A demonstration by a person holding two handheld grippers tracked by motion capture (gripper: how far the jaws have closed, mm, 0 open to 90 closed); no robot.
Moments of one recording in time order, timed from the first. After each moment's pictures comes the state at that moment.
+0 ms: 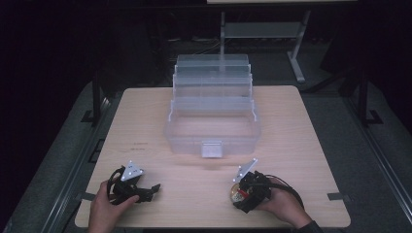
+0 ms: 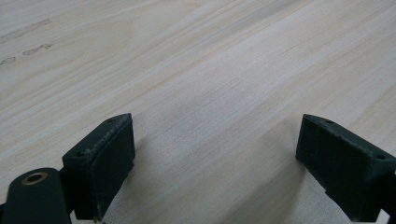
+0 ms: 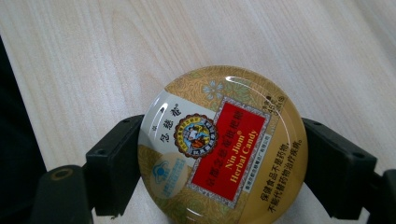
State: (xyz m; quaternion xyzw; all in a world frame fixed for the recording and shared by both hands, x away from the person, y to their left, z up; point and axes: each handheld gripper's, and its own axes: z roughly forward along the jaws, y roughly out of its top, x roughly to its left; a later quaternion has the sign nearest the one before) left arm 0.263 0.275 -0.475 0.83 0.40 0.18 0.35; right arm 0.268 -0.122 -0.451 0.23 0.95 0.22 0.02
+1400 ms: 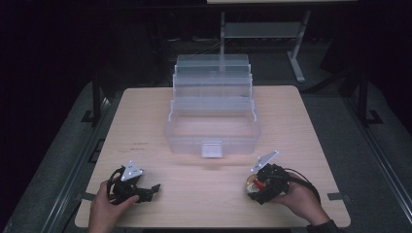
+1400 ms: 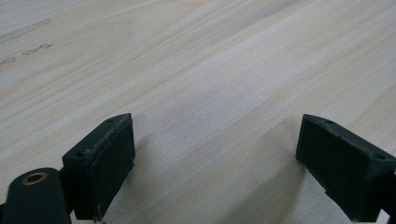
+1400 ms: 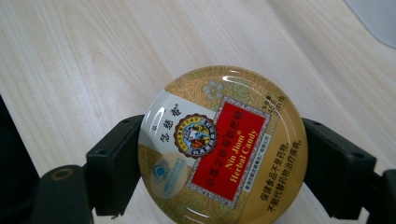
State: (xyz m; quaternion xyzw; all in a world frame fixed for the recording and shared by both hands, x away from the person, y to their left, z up) left arm 0.263 0.275 -0.475 0.83 0.40 0.18 0.35; right arm 0.275 -0.166 -0.430 0.29 0.93 0.22 0.05
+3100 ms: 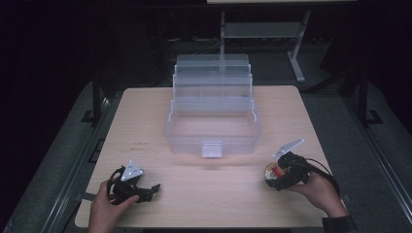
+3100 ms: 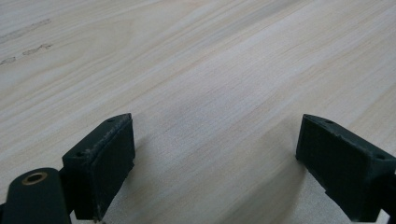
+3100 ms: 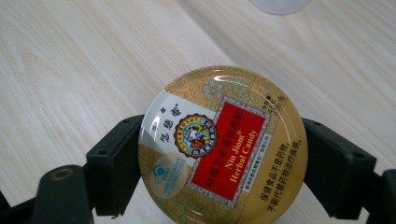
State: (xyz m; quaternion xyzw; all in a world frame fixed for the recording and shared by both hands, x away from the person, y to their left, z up) left arm 0.263 0.275 -0.475 0.83 0.40 0.17 0.35; right arm 0.294 -0.220 -0.414 0.36 0.90 0.23 0.07
